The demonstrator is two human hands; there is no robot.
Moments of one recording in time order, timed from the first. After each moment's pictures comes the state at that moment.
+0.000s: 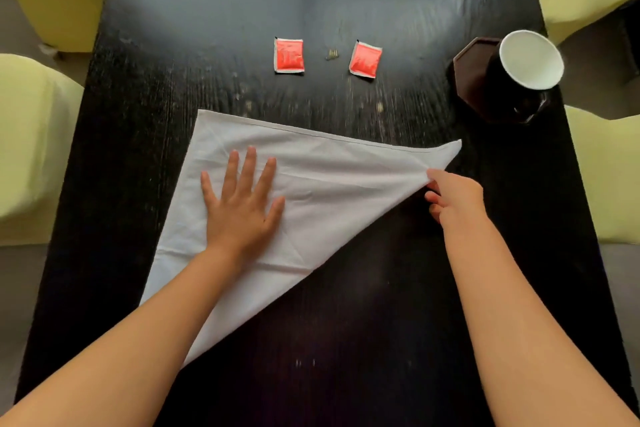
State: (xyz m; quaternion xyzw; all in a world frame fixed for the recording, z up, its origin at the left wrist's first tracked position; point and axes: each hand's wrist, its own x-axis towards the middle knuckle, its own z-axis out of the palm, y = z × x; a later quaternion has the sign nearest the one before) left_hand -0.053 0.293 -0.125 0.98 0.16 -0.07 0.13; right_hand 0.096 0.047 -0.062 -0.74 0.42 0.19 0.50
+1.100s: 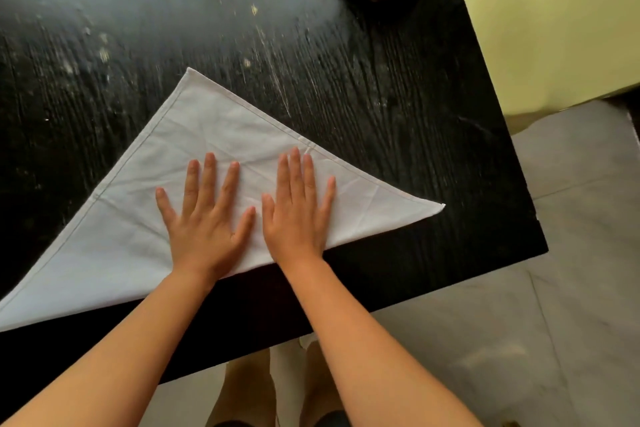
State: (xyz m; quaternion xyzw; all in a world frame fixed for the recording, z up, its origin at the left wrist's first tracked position) left_hand -0.136 0.183 -0.124 0.98 0.09 -0.08 0.13; right_hand -0.105 0.058 -0.110 -0.98 -0.08 0.13 0.10
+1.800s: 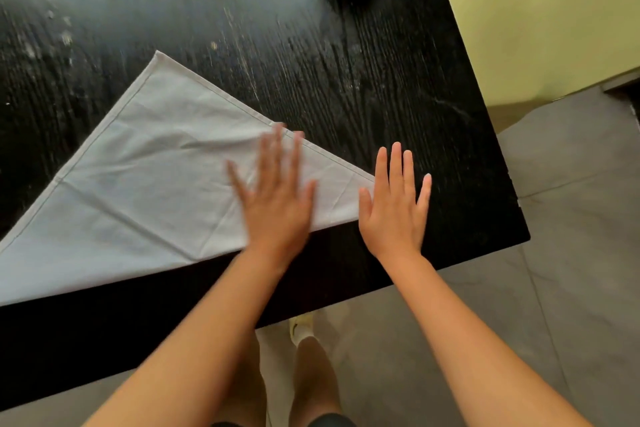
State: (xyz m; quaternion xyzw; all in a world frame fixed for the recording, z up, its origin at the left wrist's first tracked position) left_hand -0.112 0.054 -0.102 0.98 0.07 -0.01 0.17; right_hand -0.101 -0.114 -0.109 -1.00 -0.01 0.08 0.00
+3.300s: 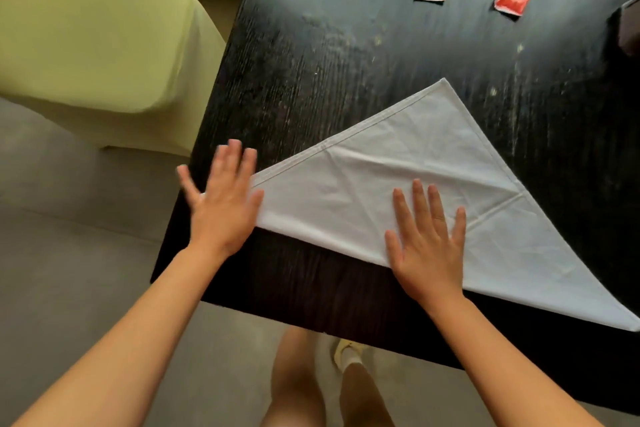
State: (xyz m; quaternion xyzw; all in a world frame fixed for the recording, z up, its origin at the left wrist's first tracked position) left_hand -0.260 0.365 -0.116 0.95 0.29 -0.07 0.08; right_hand -0.137 0.093 -0.109 -0.94 -0.31 0.15 0.00
